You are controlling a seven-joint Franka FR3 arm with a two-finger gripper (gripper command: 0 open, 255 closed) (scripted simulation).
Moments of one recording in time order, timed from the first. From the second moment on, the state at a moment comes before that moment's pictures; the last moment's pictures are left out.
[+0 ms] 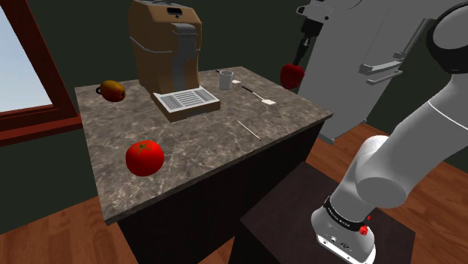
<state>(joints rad) 0.20 -0.23 -0.65 -1.79 -0.02 1.66 -0.97</state>
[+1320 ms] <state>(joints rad) 0.37 -0.23 -0.32 -1.82 0.01 1.71 -0.47</state>
